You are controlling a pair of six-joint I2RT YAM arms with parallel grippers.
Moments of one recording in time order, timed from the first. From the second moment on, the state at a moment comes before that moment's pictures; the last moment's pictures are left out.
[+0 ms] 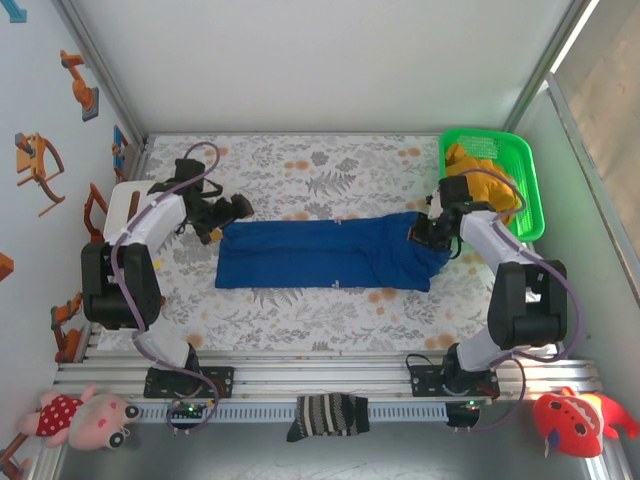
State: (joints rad) left arm -0.14 1.70 1.22 -0.74 0.36 -0.53; right arm 0.08 1.54 1.03 -0.68 -0.34 0.35
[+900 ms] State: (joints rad) left arm -0.18 1.86 1.20 -0.63 0.28 -0.59; right arm 0.77 1.92 1.72 -0.85 -0.19 0.60
